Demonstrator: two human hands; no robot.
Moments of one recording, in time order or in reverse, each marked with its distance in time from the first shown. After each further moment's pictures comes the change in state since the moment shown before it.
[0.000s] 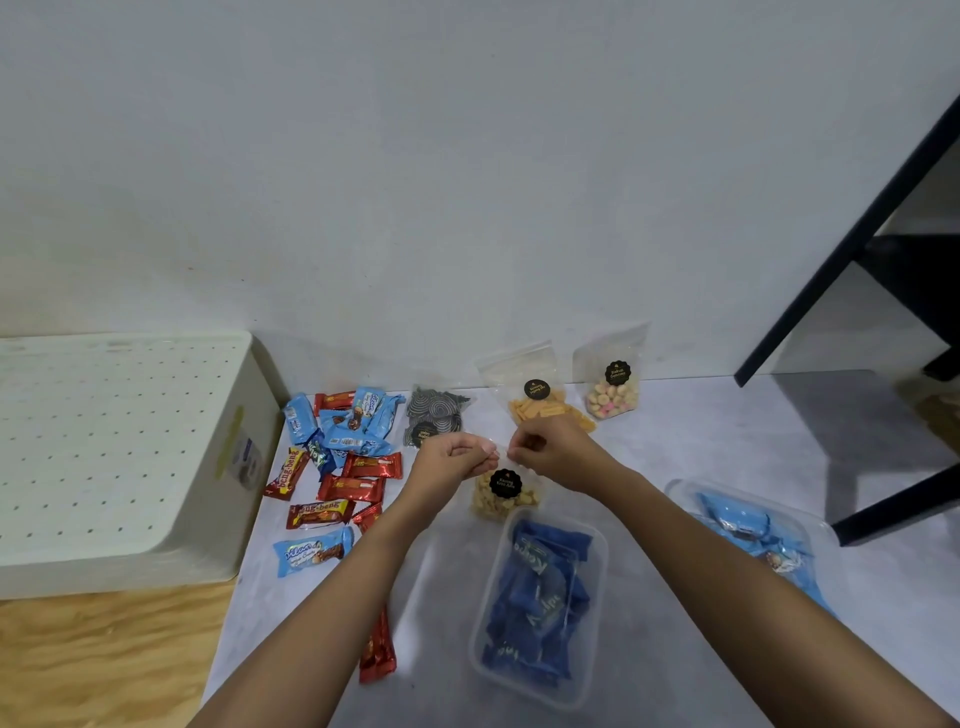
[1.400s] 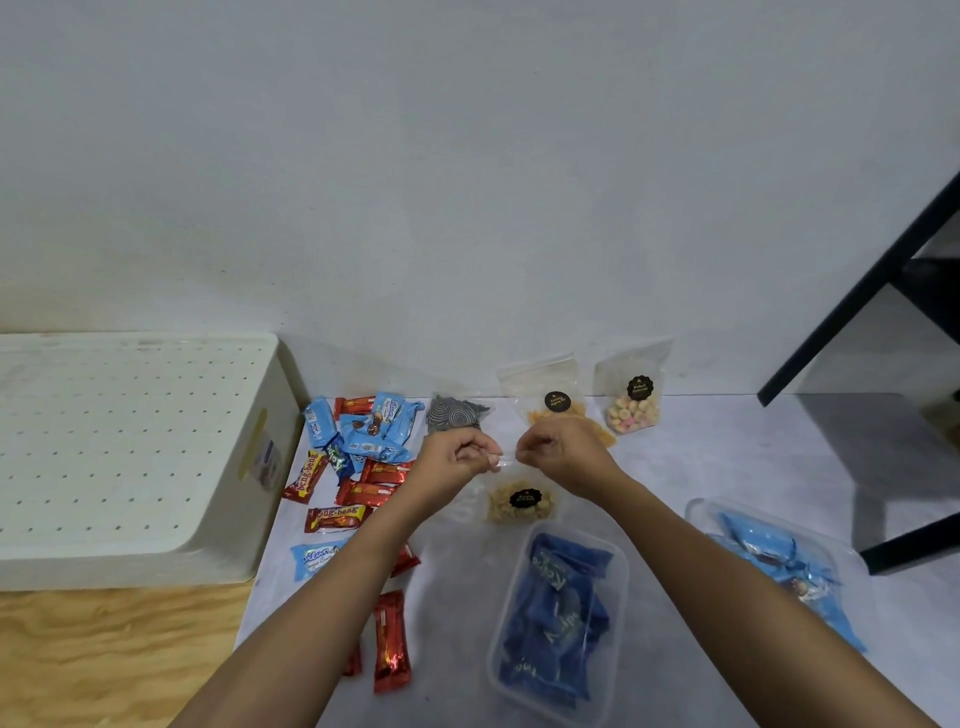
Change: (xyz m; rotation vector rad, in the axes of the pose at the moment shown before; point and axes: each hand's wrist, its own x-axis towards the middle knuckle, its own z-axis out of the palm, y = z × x) left_hand 0.008 0.011 -0.027 0.378 -0.035 0.186; right_hand 0.012 -0.013 0.005 -0.038 0.124 -0.049
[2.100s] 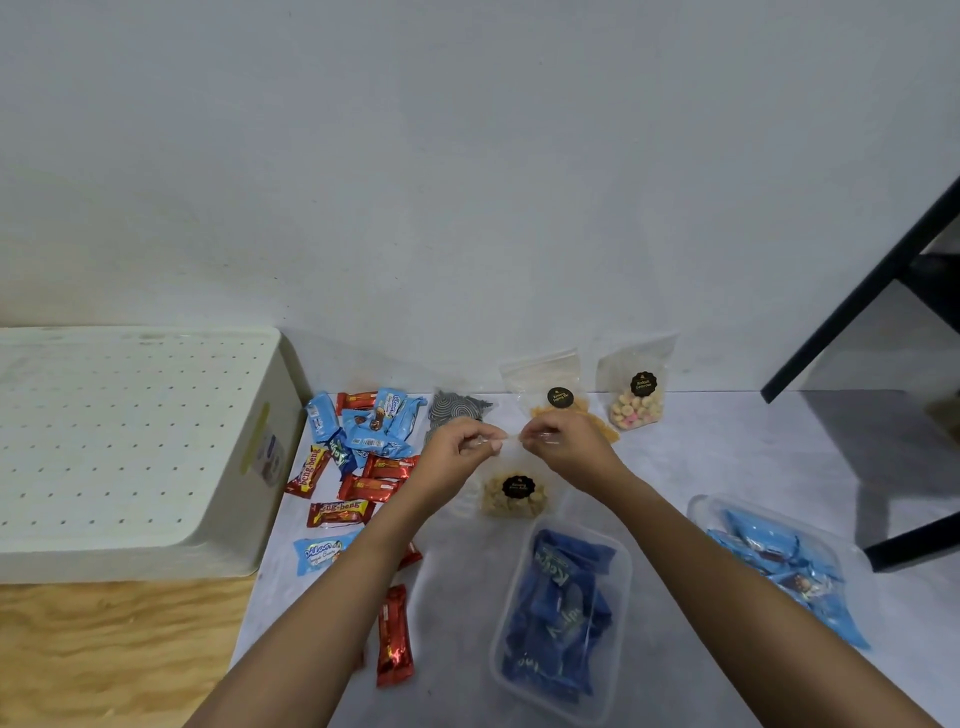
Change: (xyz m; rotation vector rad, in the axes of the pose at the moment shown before) left_hand 0.004 -0.004 0.002 0.084 0.066 0.074; right_hand 0.001 0.001 0.003 0.105 0.036 0.070
